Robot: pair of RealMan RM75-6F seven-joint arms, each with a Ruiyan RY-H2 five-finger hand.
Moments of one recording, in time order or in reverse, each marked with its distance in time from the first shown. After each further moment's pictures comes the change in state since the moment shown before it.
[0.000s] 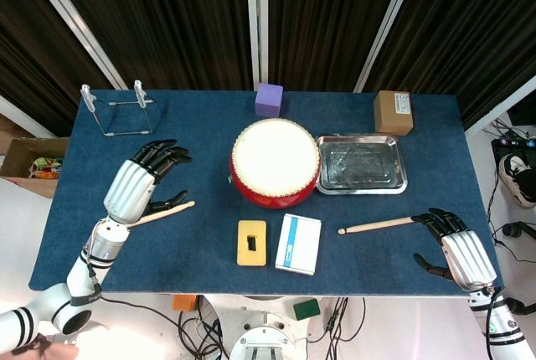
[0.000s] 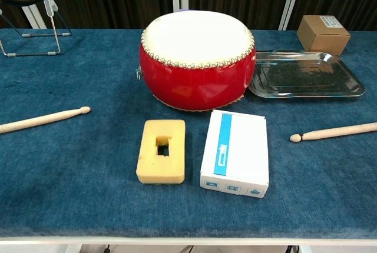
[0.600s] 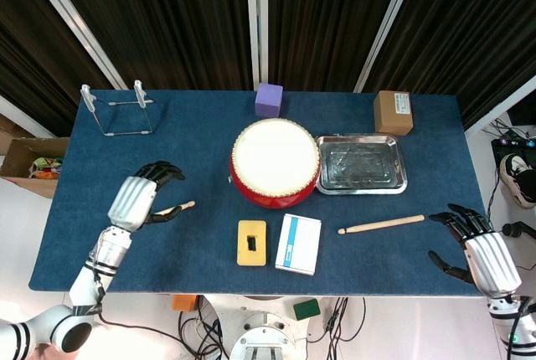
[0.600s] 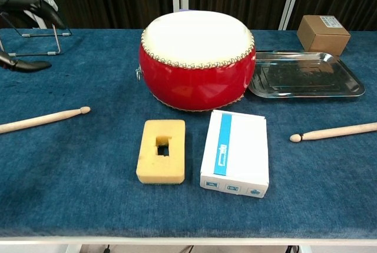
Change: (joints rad) left arm 0.035 0.006 0.079 -0.112 -0.278 -0.184 0.130; right arm -0.039 0.037 0.004 0.047 -0.062 0.176 0.084
